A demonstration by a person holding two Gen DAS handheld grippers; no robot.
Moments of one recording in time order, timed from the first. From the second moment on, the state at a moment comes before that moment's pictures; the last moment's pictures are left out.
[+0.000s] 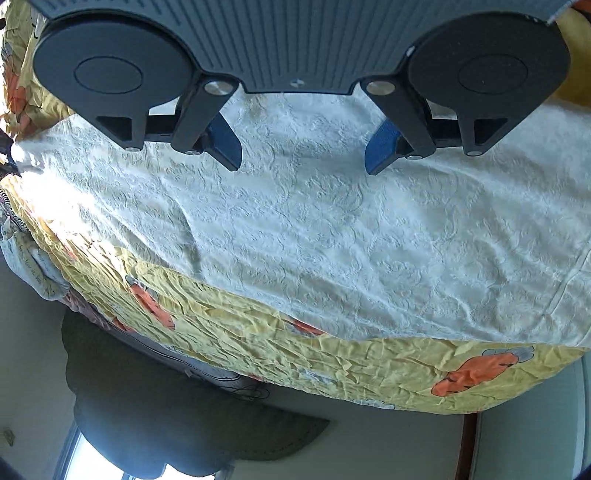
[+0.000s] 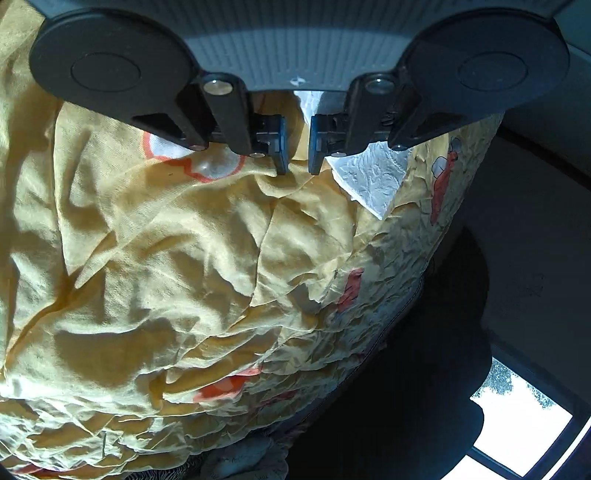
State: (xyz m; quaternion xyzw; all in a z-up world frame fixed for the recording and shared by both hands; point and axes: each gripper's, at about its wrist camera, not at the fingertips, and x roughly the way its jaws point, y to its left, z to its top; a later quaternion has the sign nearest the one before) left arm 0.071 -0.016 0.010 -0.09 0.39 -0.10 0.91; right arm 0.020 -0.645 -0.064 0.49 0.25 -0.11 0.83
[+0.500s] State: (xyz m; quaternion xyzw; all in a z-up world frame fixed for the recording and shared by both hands) left arm 0.061 -0.032 0.009 -0.05 0.37 -0.11 0.92; right arm -0.030 -0.594 -0.060 0.56 0.26 -0.04 0.78
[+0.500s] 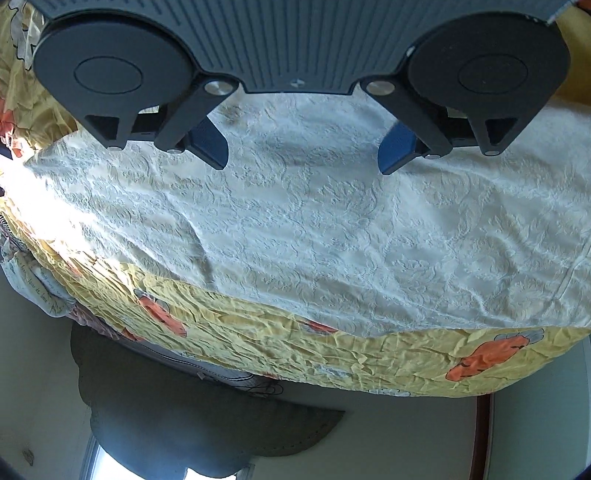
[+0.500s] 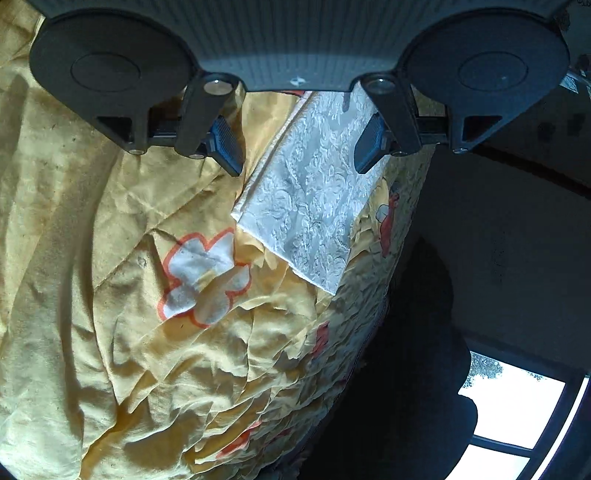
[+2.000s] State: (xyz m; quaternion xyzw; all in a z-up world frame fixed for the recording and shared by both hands) left arm 0.096 0.001 0.060 -0.29 0.34 -0.28 0.85; right arm 0.034 -0.407 0.044 0.25 0.18 0.05 0.95
